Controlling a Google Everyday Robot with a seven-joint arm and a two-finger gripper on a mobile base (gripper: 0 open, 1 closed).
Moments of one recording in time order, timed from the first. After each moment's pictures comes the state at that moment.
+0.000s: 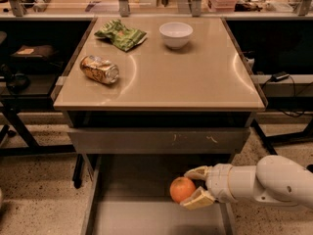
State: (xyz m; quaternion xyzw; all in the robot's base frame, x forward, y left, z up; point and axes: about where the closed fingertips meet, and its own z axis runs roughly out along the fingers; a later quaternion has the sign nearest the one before) arm 0.427 -0.108 0.612 -0.55 0.72 0.18 0.38
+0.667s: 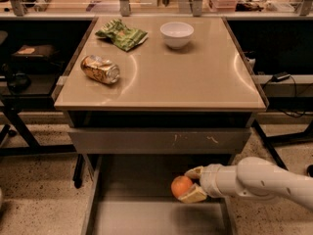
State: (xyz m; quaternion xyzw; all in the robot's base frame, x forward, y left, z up) arm 0.468 -0.122 0.532 -0.52 0.77 0.15 0.34
